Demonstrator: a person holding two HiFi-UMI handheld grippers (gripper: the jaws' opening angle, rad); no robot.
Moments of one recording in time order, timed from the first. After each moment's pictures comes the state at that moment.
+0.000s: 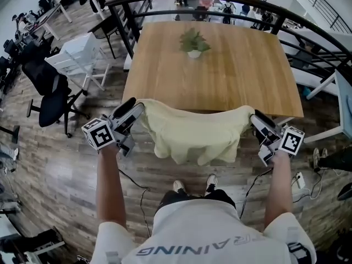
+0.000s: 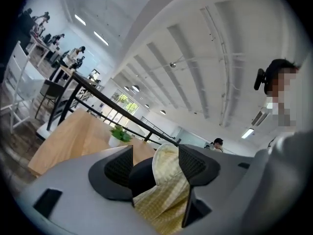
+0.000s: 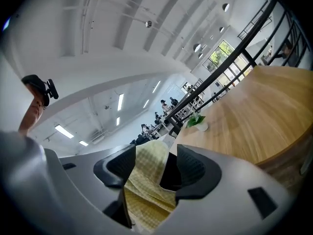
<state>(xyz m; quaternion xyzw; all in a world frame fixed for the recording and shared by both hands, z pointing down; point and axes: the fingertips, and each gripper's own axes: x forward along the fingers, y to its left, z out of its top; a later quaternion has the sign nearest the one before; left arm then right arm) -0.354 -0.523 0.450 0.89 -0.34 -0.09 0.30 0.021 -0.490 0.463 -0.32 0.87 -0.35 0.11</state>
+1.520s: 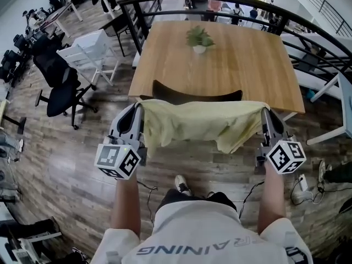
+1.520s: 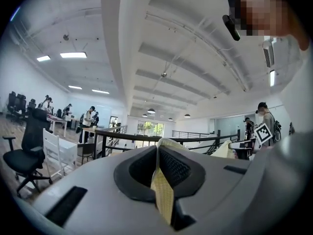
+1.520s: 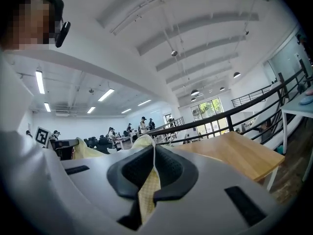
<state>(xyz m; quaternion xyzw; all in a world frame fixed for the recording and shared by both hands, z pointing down) -0.324 -0.395 0.373 0.83 -0.56 -0.02 0.06 0.052 -0.414 0.407 -0.55 0.83 -0.13 0.05</state>
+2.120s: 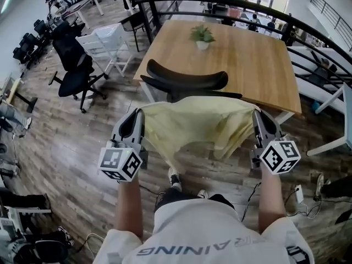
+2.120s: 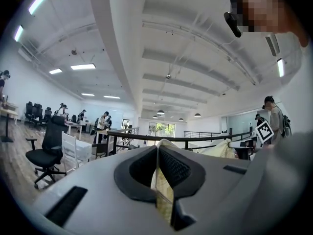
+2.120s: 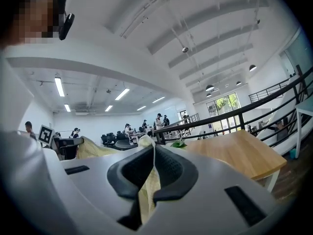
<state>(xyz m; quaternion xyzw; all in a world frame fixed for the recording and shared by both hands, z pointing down) -0.246 -0.238 0.376 0.78 -0.62 -0.02 0.04 0.099 -0.306 0.406 -0.46 0.88 -0.12 0.04</state>
